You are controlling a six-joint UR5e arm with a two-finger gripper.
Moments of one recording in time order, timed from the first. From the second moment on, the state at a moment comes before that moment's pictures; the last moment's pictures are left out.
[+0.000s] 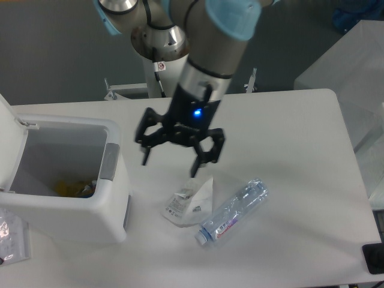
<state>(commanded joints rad) 2.59 -1.77 -1.44 -1.20 1.02 0.50</state>
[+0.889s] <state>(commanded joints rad) 2.65 -1.73 -1.61 -1.21 1.51 1.08</state>
